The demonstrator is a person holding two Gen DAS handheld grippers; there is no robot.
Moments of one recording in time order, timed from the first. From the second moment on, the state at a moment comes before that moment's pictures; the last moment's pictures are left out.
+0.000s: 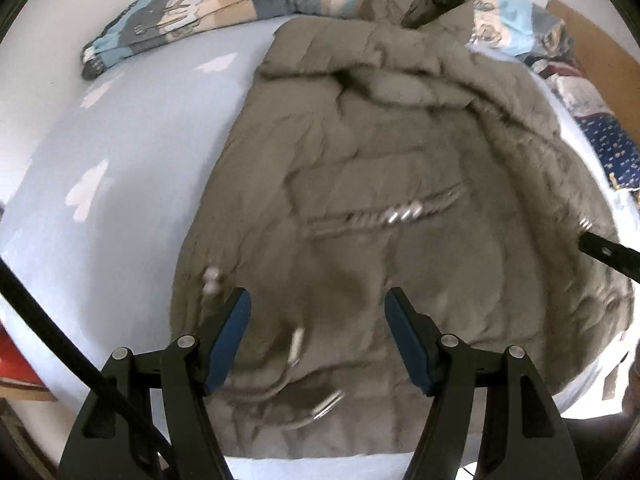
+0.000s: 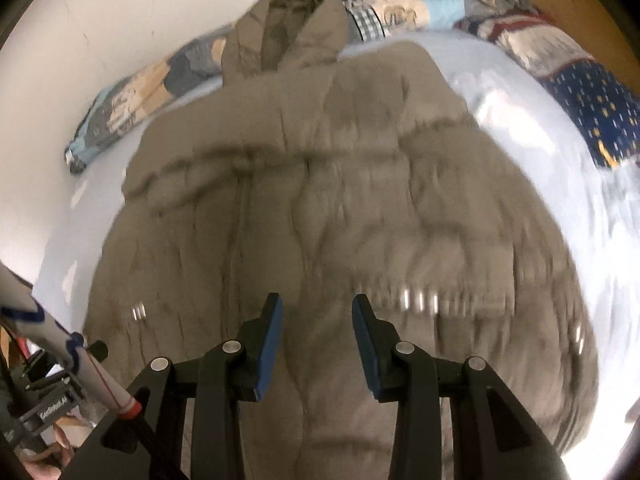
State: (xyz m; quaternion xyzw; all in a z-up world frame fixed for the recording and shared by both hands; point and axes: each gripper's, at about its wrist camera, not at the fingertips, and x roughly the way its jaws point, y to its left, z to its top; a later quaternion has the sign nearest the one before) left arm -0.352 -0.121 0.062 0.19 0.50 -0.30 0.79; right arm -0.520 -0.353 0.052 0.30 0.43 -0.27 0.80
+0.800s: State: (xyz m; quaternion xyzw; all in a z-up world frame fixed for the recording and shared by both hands) left arm -0.302 0.029 0.039 -0.02 0.59 -0.31 0.74; right arm -0.754 -0.403 0.054 0.39 0.28 -0.44 0.76
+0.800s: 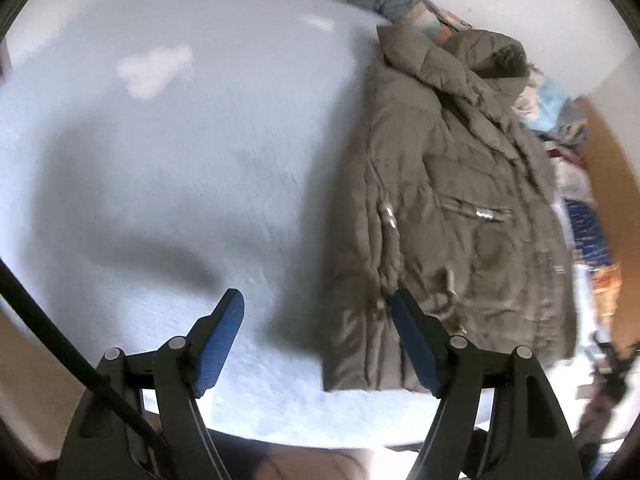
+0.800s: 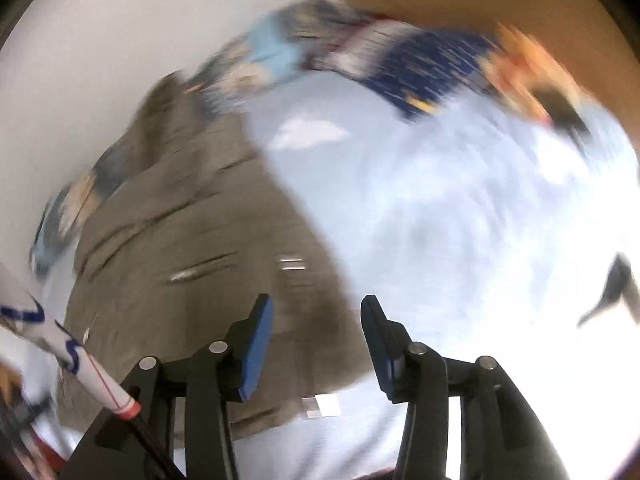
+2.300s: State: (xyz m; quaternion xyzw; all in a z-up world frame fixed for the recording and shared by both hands) left arm -0.313 0.024 0.070 0.02 0.51 -0.28 0.81; right arm -0.732 -0.374 0.027 0.41 0.35 -0.40 0.74
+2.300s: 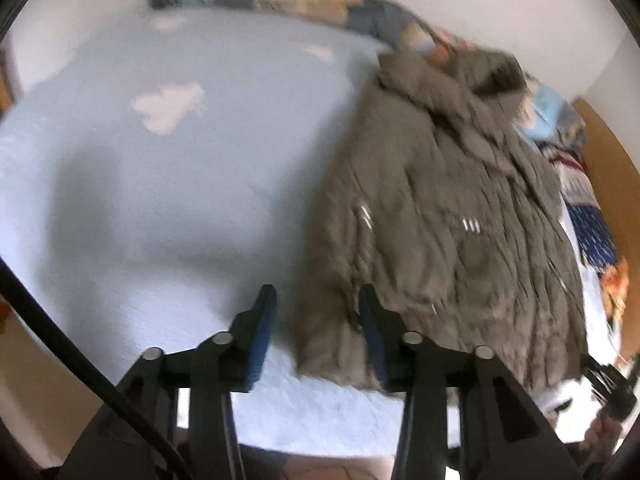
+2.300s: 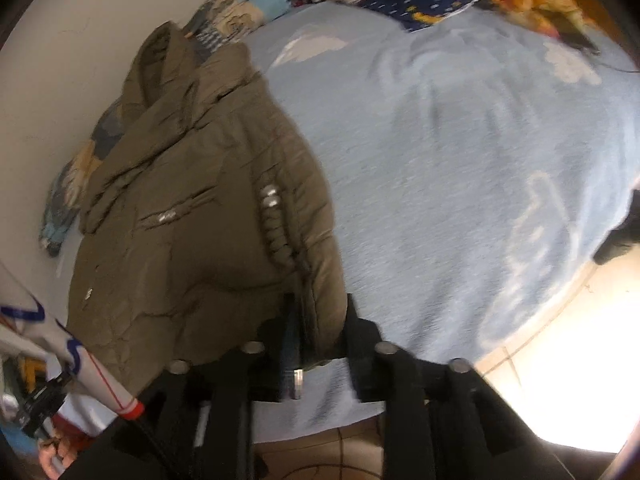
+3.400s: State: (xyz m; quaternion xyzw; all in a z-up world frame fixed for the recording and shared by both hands) left arm -0.411 -0.140 0.023 0.23 0.45 -0.36 0.78; right arm -0.590 -0.327 0.004 0.21 0.44 -0.34 0.81
